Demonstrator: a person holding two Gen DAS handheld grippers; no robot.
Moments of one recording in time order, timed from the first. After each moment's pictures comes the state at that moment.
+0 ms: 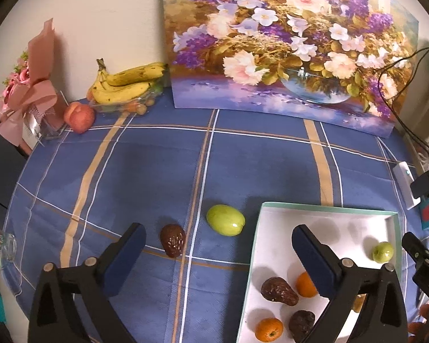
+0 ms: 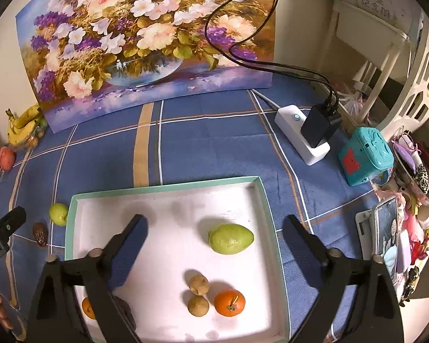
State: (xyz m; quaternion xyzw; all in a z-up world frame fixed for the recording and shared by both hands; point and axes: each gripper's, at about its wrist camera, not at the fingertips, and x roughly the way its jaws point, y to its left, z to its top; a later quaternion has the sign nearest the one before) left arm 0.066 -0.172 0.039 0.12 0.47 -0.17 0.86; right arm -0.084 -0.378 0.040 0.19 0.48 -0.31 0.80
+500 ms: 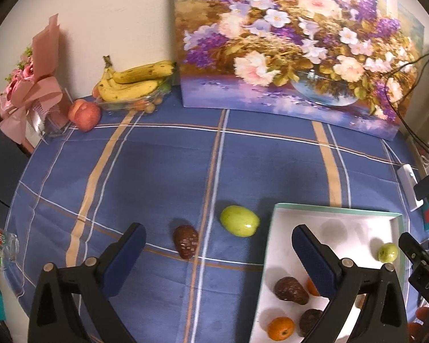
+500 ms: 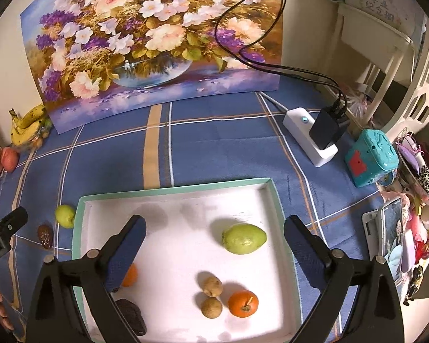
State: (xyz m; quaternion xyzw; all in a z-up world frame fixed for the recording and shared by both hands) left arm 0.077 -0.154 0.040 0.12 0.47 -0.16 0.86; right arm -0.072 -0.366 0.040 0.19 0.47 -0.30 0.81
